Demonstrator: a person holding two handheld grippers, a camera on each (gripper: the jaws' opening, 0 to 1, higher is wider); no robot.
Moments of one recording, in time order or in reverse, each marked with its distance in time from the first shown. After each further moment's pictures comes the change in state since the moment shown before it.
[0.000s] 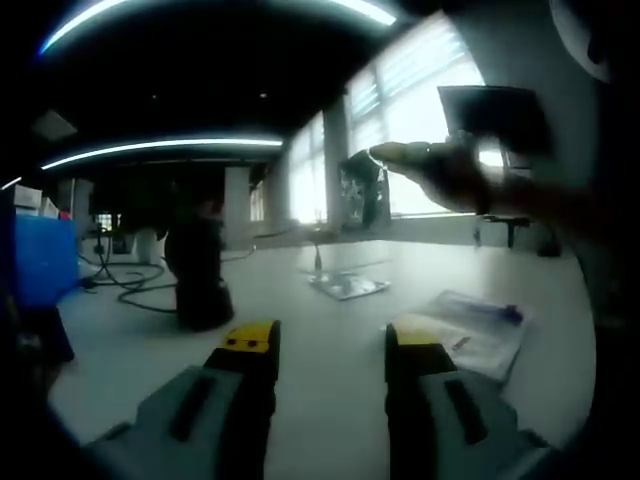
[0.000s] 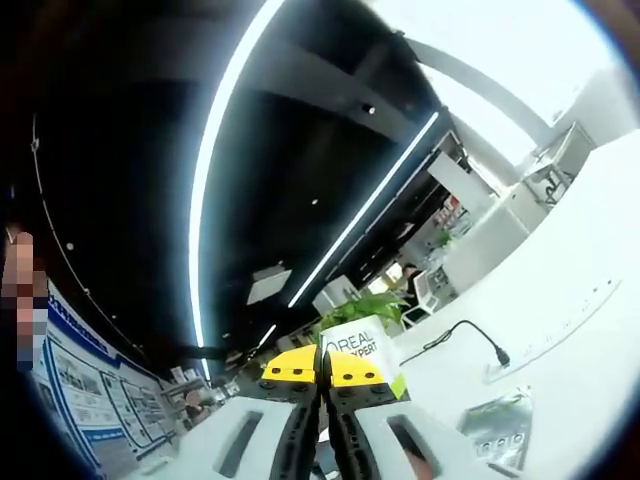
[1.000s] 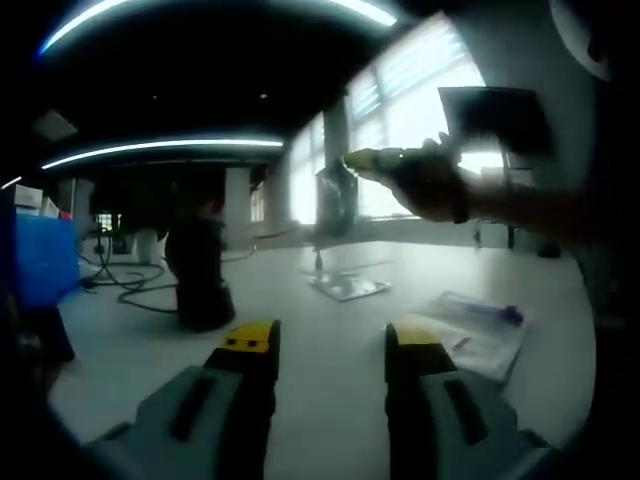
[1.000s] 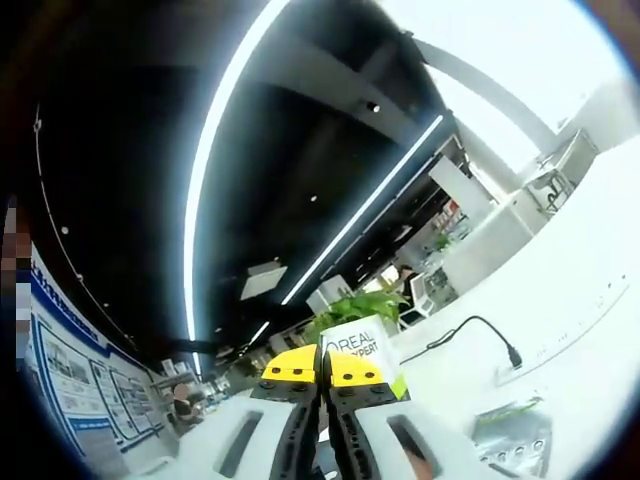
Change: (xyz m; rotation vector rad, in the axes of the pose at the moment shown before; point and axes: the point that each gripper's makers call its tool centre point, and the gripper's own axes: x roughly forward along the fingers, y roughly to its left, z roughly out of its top) left arm 0.000 0.001 0.001 -0.003 -0.003 0.001; right arm 0.034 0.004 -0.031 -0.051 -0.004 -0.015
